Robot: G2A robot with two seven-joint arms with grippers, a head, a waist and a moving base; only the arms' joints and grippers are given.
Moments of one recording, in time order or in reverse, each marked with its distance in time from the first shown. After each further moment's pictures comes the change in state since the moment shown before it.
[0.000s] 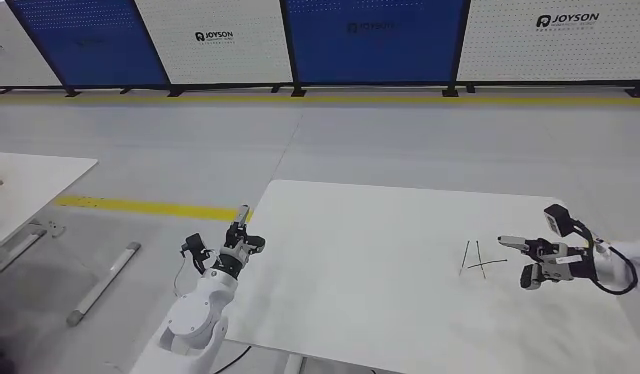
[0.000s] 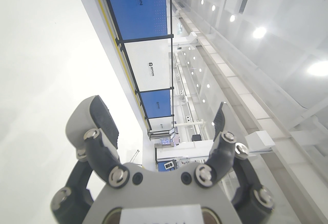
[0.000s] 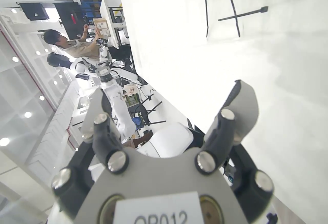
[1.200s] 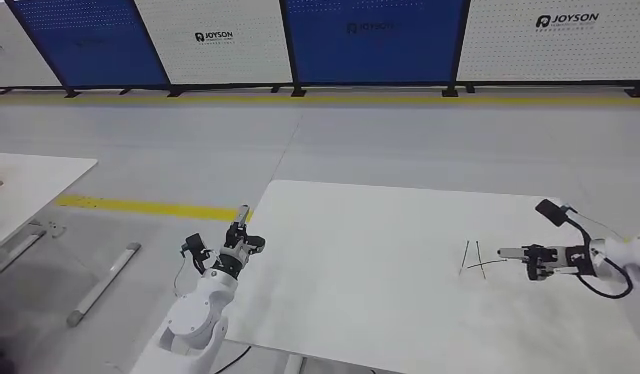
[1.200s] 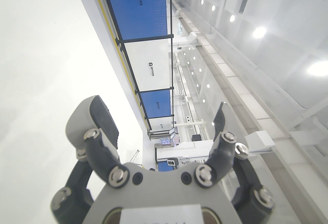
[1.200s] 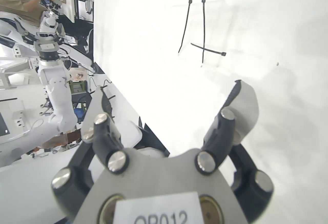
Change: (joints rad) left arm 0.000 0.000 0.000 0.000 0.000 0.000 0.000; right arm 0.082 -0.026 -0.109 0.175 -0.078 -0.506 0.000
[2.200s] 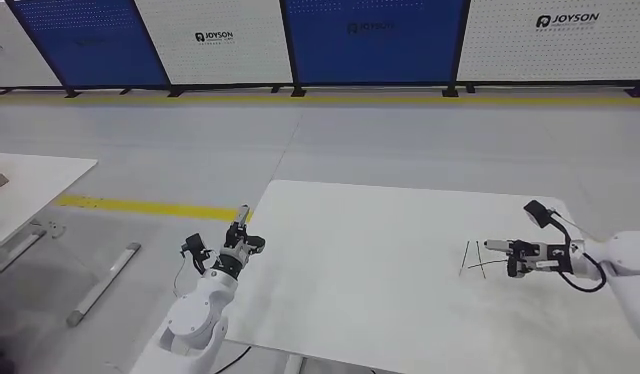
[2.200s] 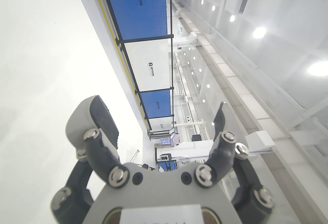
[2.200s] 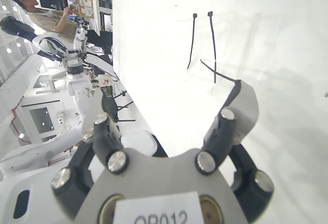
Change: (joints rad) left arm 0.000 0.000 0.000 0.000 0.000 0.000 0.000; right arm 0.151 -0.096 -0.186 0.292 0.132 -0.029 -0.079
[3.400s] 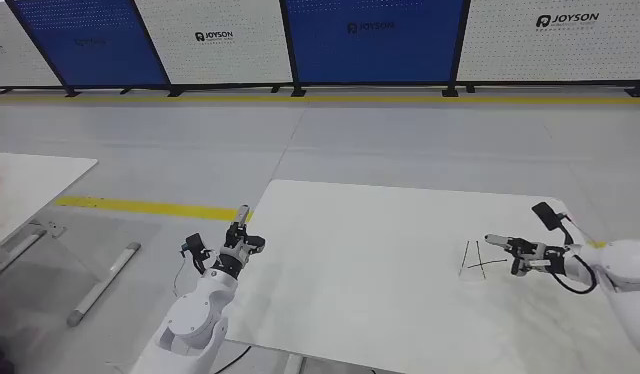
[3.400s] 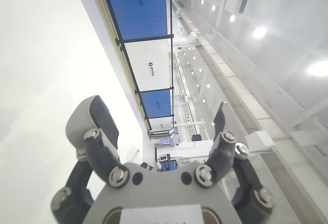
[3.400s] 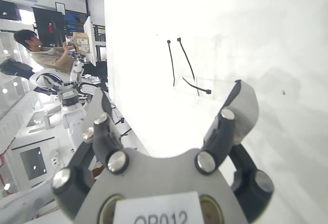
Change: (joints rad) left arm 0.000 0.000 0.000 0.000 0.000 0.000 0.000; right arm -0.143 0.052 0.080 -0.232 -0.125 0.221 -0.250
